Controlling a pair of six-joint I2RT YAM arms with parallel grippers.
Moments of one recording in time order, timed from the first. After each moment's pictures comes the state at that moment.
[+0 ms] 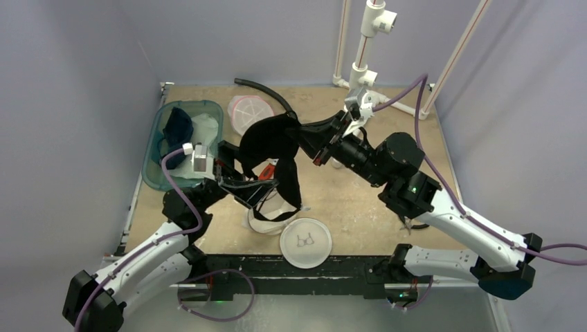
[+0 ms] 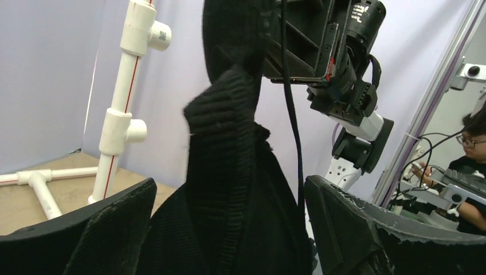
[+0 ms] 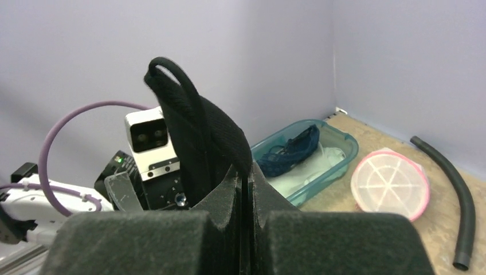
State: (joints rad) left arm -0.61 0.75 0.41 1.00 0.49 -0.71; right arm 1.00 1.05 1.25 0.07 -0.04 0.26
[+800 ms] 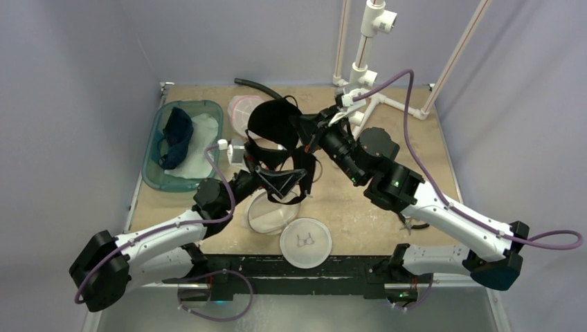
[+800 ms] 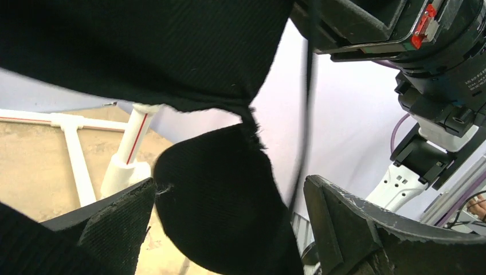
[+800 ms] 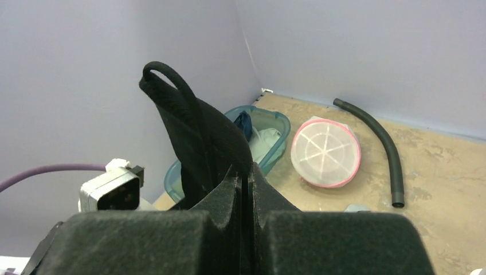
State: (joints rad) left arm -0.80 1.01 0.44 1.00 0.18 -0.61; right arm 1.03 1.15 1.28 0.01 0.35 0.27
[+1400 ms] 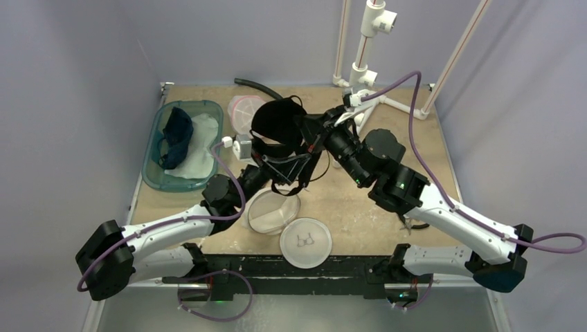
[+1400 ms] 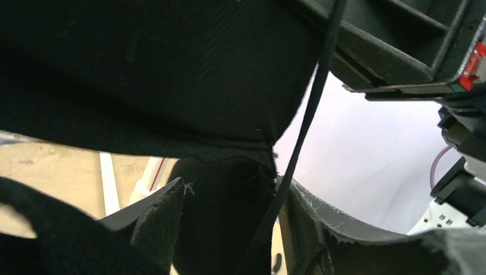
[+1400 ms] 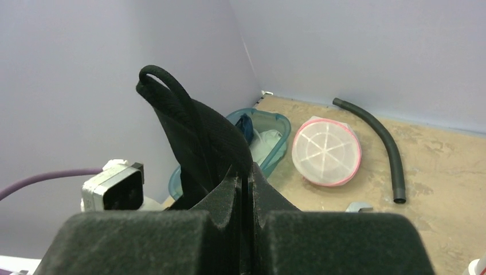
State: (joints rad) left arm -0.90 1.11 0.54 1.01 -0.01 -0.48; right arm 1.04 1.13 1.28 0.00 0.37 0.29
